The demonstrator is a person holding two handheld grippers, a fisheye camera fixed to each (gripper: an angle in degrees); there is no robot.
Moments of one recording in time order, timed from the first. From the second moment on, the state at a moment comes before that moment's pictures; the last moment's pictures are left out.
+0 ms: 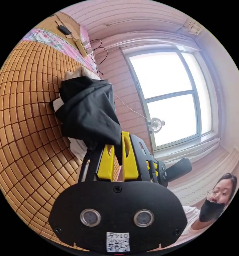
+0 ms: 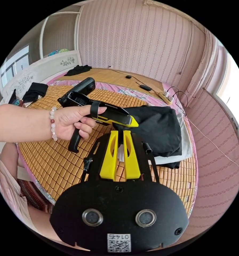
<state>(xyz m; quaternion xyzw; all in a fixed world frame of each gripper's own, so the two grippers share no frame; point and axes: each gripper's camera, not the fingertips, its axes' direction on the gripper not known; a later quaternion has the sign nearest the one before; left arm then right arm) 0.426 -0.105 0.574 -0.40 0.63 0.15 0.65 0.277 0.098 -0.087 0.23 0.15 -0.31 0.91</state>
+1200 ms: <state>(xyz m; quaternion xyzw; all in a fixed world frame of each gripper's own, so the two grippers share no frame) -0.088 -0.046 0.392 -0.33 0.49 0.20 0.78 0.177 0.256 0.040 0.04 -0.02 -0.27 0.96</state>
